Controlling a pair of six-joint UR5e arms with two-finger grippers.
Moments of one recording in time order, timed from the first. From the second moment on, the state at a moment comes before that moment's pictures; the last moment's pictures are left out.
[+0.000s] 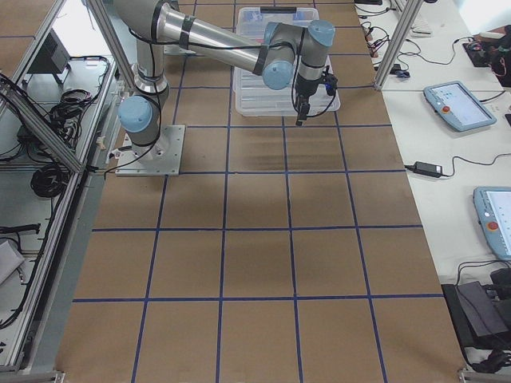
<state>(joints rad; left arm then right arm) -1.58 -1.56 -1.52 -1.59 1.57 0.04 1.40 -1.29 1.57 -1.78 -1.74 -0.15</state>
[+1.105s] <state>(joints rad) -1.58 -1.67 -1.69 -1.30 1.58 0.04 1.31 -1.29 1.58 -1.79 -1.80 -0.35</state>
